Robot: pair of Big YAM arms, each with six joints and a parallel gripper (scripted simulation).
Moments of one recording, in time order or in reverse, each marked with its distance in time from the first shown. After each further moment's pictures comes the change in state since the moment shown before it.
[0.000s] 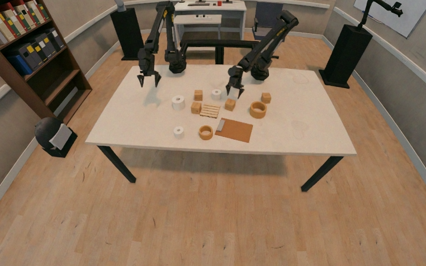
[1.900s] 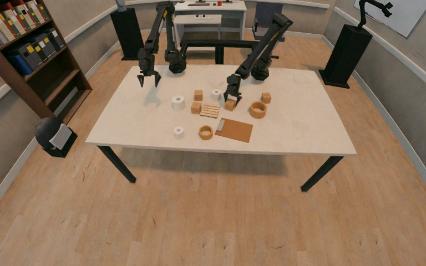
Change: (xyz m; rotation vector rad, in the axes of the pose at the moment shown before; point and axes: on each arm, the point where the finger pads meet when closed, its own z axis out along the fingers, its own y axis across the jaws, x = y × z) left arm -0.022 0.003 0.053 -0.006 -0.027 -0.022; right arm 0.000 0.000 0.000 0.000 0.000 0.000
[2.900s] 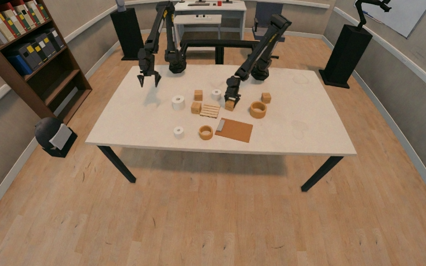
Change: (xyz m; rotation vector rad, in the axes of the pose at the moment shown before) left arm -0.004 0.000 0.012 -0.001 -0.009 -0.005; right arm 0.000 0.000 0.000 0.000 0.000 0.000
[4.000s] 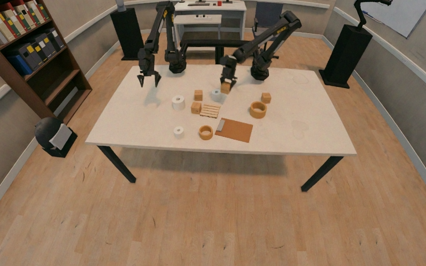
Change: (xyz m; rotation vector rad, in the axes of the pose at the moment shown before) left arm -0.046 -0.047 -0.120 0.021 -0.009 -0.015; right arm 0.000 0.000 0.000 0.000 0.000 0.000
